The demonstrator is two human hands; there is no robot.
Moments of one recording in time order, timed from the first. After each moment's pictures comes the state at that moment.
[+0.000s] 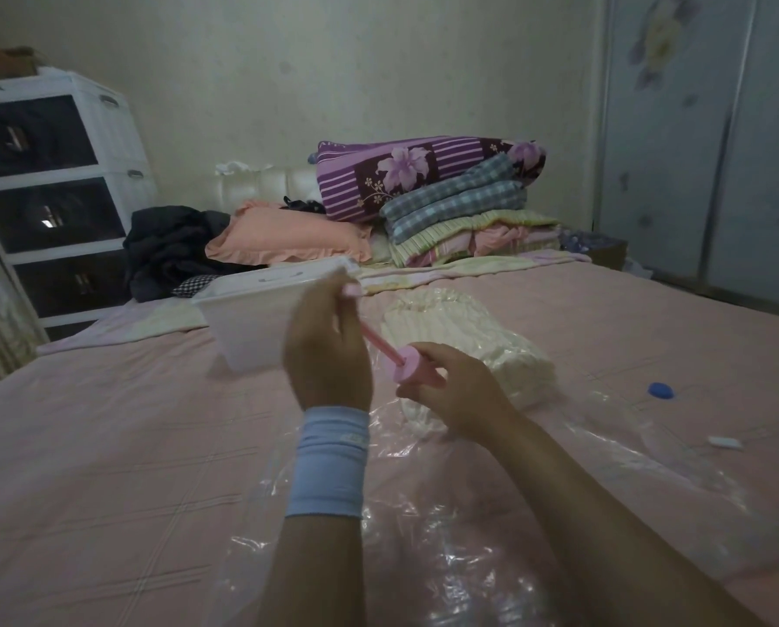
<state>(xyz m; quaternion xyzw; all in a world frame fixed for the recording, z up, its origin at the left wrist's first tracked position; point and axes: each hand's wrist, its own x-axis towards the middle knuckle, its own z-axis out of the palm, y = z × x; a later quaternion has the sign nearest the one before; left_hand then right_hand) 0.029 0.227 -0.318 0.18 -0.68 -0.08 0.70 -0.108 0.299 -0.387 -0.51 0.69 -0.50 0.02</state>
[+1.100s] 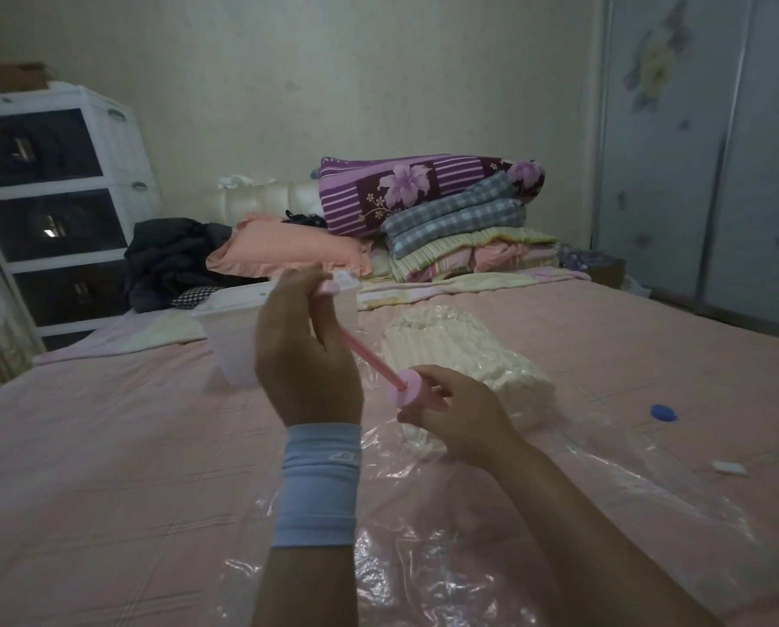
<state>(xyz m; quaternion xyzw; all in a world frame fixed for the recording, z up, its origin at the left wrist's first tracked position) 0.044 0.232 -0.297 0.19 -0.64 -0.04 0.74 -0.109 0.301 -0.393 -0.49 0.71 -0.50 0.04</state>
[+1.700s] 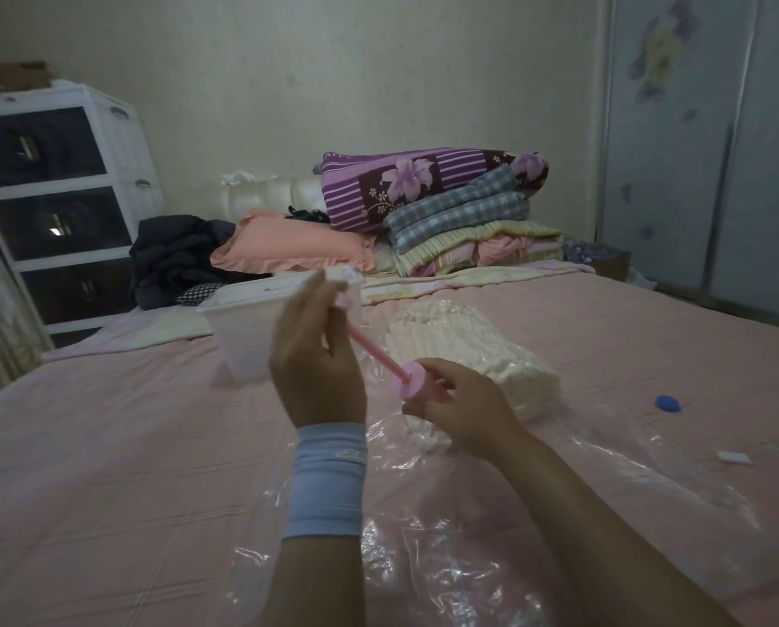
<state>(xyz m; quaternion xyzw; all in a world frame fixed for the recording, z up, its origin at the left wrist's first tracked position) 0.042 0.225 -0.316 0.17 -0.66 -0.06 0.73 -0.107 0.299 -0.393 -0.49 0.72 -0.50 0.03</state>
